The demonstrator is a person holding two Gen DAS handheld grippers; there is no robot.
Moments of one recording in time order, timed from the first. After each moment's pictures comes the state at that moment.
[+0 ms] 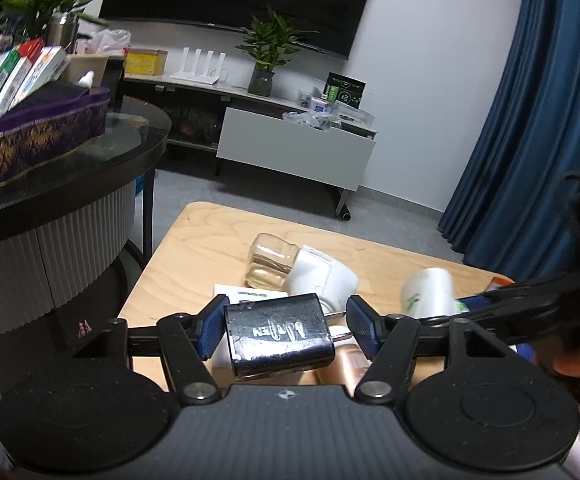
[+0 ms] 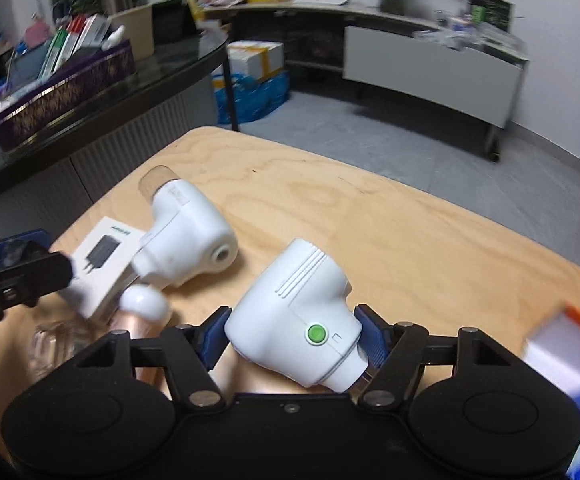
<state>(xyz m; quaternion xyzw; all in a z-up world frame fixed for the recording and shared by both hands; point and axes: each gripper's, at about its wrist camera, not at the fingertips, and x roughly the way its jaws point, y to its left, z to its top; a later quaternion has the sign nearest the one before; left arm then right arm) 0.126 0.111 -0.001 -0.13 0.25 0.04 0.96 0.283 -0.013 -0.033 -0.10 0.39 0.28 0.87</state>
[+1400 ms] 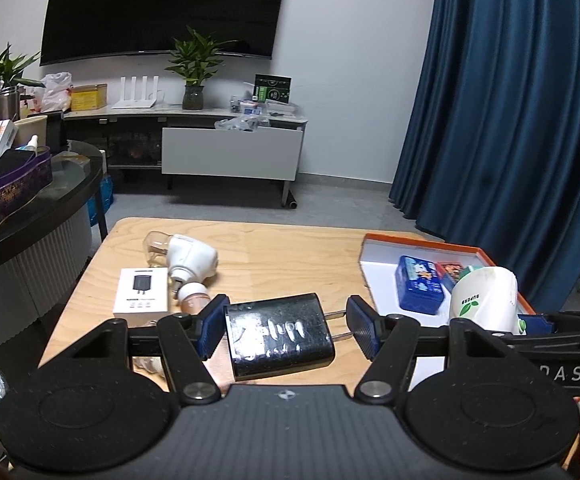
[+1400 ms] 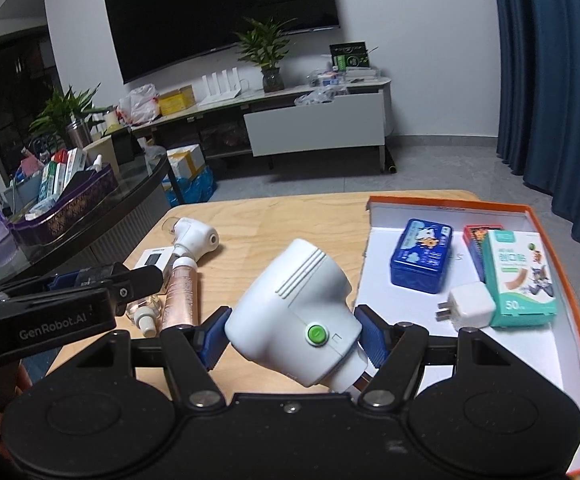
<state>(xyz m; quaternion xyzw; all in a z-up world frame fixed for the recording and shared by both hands) 0.055 0.007 0.039 -0.06 0.25 -0.02 0.97 0.089 -0.150 0.026 0.05 0.31 0.18 0.93</state>
